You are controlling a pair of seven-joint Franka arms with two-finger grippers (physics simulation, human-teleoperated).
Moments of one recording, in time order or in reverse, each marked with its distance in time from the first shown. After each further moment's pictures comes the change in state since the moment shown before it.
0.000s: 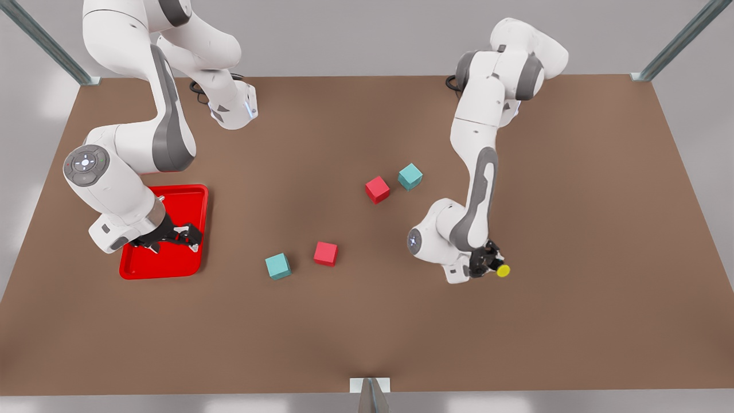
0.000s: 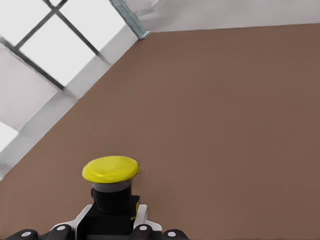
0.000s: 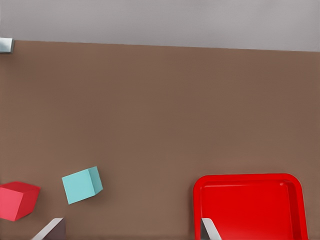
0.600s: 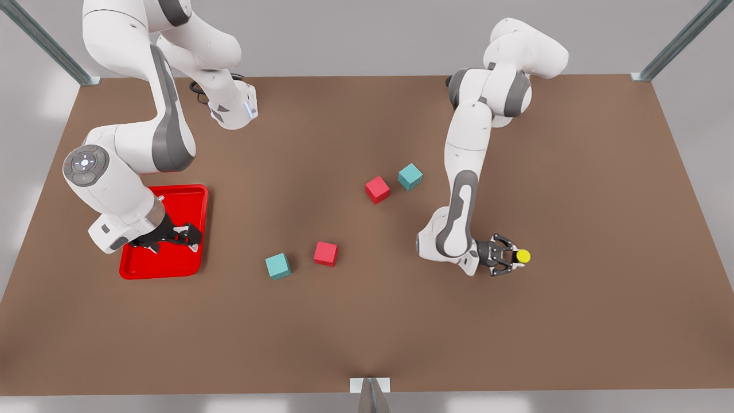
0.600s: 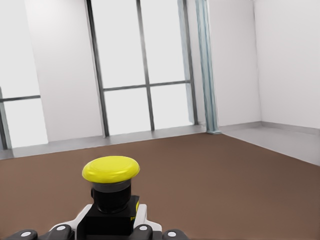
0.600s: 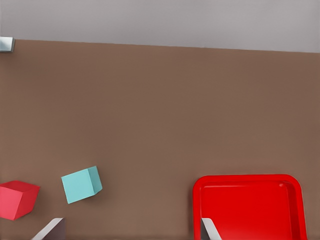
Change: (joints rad) left arm 0.007 0.144 -0.016 -0.086 0.325 -0.116 -0.846; right arm -0.001 0.000 0.000 0.000 0.000 0.000 -0.007
